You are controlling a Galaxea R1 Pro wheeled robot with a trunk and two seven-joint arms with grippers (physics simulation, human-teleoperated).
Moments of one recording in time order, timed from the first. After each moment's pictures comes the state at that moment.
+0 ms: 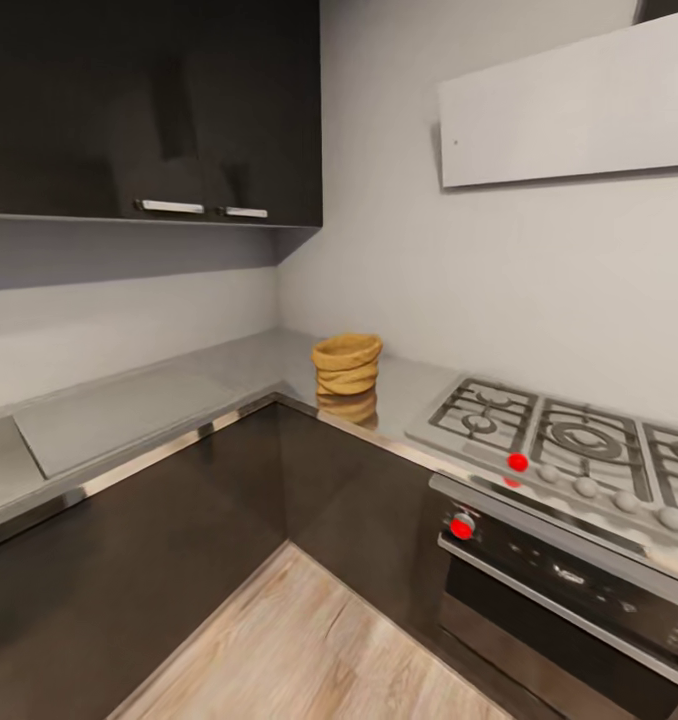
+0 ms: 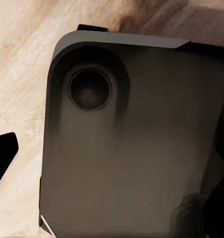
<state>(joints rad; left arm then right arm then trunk) 0.00 -0.02 0.02 -0.05 0.12 -0.04 0.00 -0.24 0.00 -0.01 0.03 0.25 -0.02 0.00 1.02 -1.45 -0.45</state>
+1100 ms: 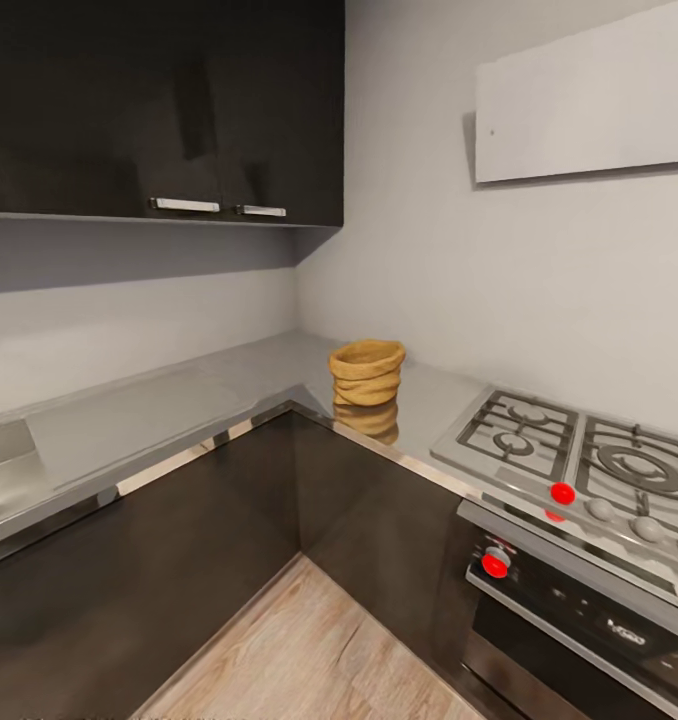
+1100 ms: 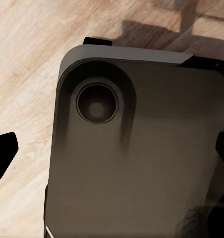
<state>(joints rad) 0.00 -0.01 0.02 -0.06 0.12 -0.07 0.00 -0.23 0.02 -0.01 0.03 0.25 -0.01 0.00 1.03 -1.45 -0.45</state>
